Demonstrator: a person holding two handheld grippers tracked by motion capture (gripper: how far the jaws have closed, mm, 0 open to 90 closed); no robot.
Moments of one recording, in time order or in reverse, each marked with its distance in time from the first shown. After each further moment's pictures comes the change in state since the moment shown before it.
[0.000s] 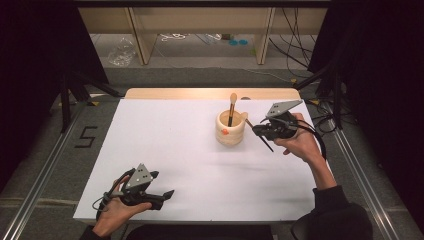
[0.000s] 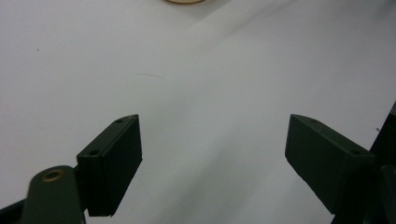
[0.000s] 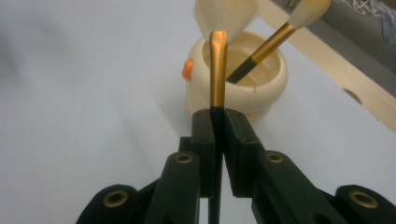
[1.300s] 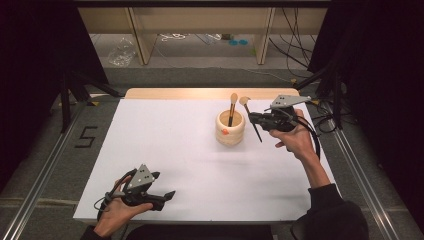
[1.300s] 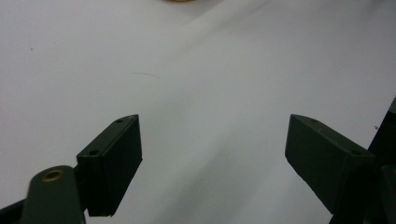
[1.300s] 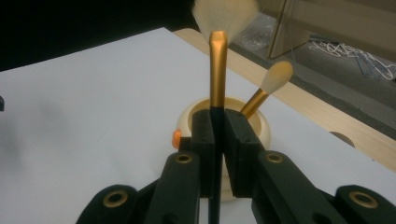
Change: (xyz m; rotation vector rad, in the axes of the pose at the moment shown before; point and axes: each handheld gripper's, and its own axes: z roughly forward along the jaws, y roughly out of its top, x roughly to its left) left arm -0.001 0.000 0.002 0.008 -0.002 0.027; right arm -0.007 0.008 0.003 -0.216 -0.014 0.102
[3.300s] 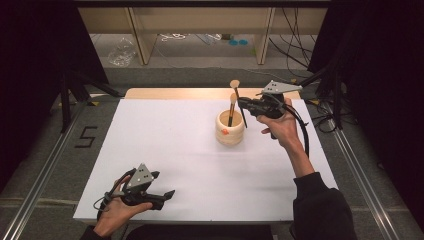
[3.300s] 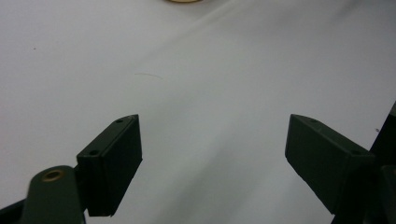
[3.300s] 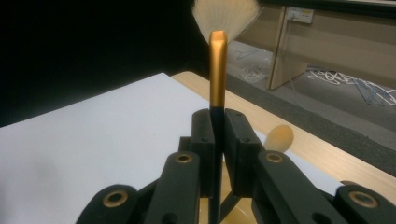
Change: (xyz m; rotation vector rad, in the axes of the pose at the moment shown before) left arm 0.000 -0.001 0.000 -0.003 0.003 -0.029; right arm -0.007 0.028 0.031 -0.149 0.007 0.053
